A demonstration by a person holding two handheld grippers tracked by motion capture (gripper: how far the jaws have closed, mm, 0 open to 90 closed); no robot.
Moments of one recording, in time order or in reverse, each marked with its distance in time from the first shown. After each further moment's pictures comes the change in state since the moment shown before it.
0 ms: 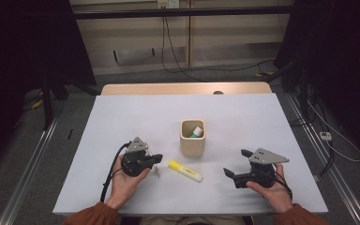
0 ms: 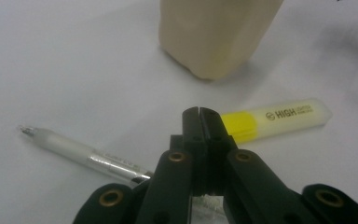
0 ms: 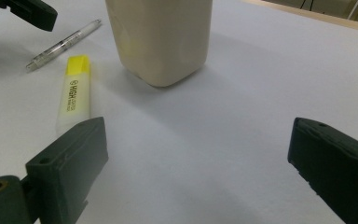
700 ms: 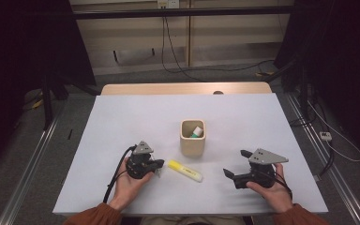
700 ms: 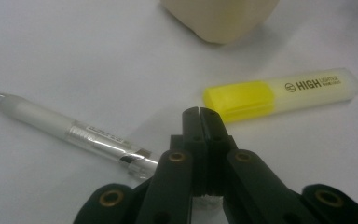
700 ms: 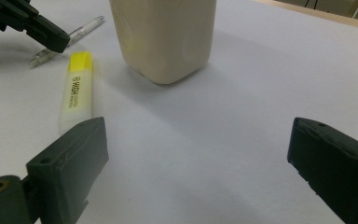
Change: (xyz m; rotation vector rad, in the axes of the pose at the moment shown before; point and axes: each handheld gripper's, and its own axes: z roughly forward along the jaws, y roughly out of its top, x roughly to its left) left arm 0.002 -0.008 0.017 0.116 0.008 0.006; right arm 0.000 -0.001 0.001 0.006 0.004 -0.009
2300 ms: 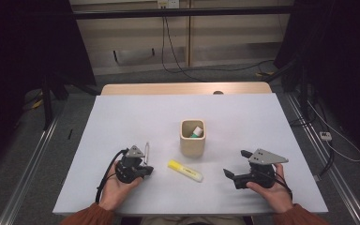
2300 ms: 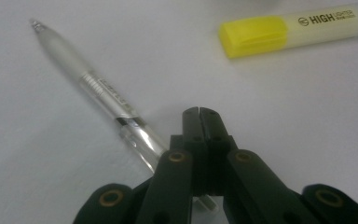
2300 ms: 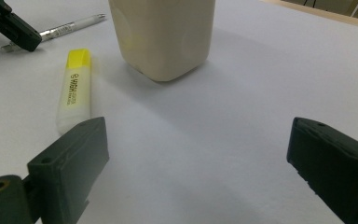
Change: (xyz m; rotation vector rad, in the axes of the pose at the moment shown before) left arm 0.008 -0.014 -0.027 0.120 0.025 0.015; right arm 0.000 -0.001 -0.001 0.007 -0.003 -0.004
